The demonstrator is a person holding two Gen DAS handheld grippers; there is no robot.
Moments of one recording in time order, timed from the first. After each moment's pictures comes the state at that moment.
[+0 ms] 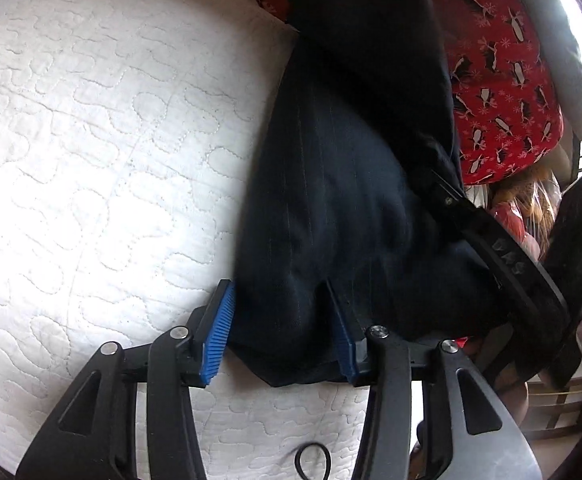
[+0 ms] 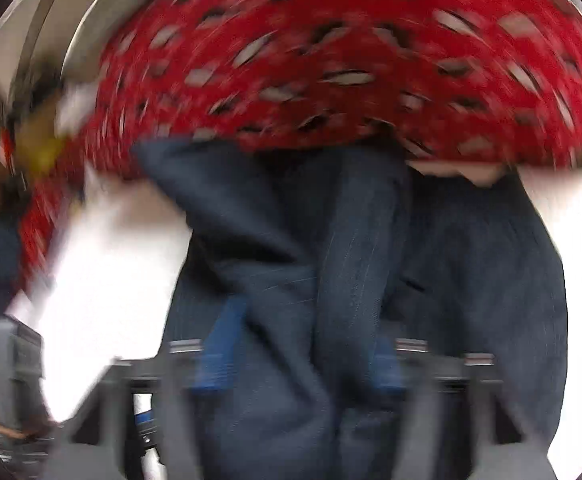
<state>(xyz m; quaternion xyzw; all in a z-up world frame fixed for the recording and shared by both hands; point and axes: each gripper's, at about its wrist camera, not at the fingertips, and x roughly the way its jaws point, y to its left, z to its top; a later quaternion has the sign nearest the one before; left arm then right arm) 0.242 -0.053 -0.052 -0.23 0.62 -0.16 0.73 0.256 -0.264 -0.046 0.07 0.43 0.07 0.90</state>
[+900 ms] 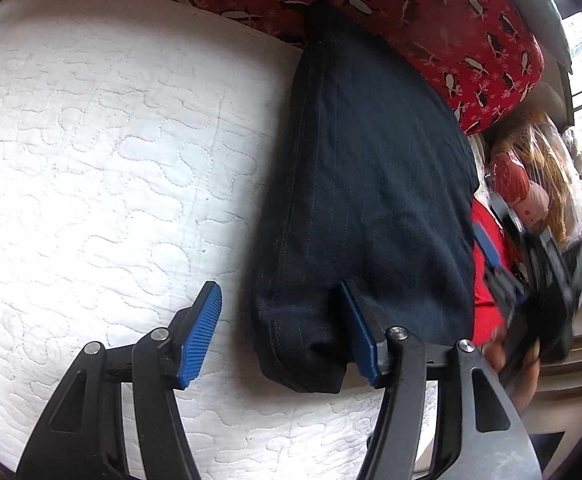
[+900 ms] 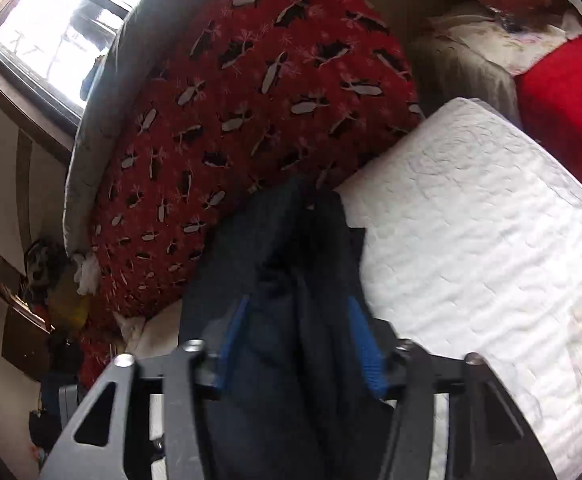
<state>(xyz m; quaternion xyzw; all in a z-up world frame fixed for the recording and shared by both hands) 0.225 -0.115 -0.032 -0.15 0.62 -0.19 0.75 0.156 -0.458 -0.052 0.36 0.30 0.01 0.88</state>
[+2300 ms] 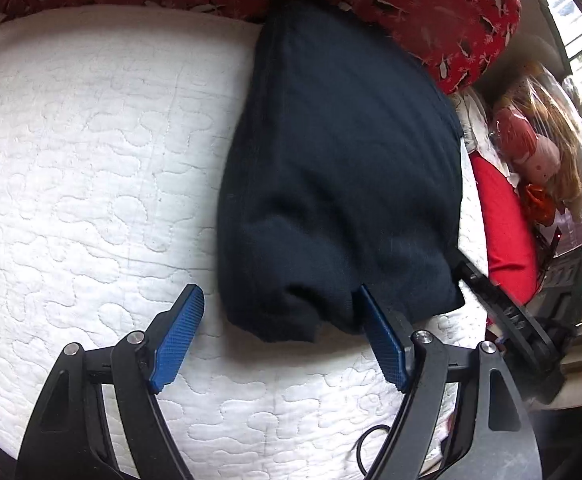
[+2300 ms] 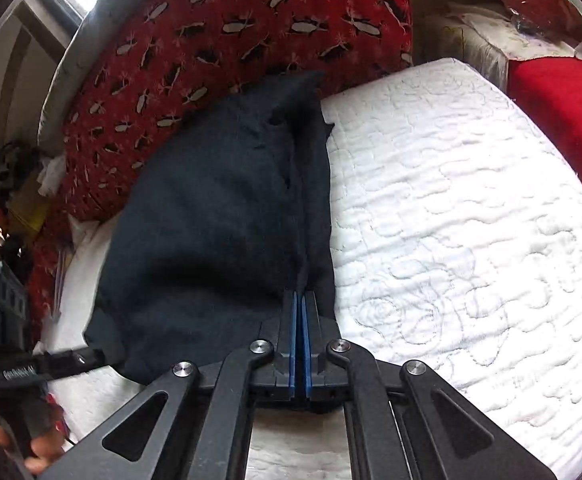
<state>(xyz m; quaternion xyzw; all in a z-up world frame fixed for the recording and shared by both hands) 0.183 -0.160 -0.029 -0.08 0.61 -0.19 0.77 0.102 -0.423 -0.091 0.25 0.39 0.01 0.89</state>
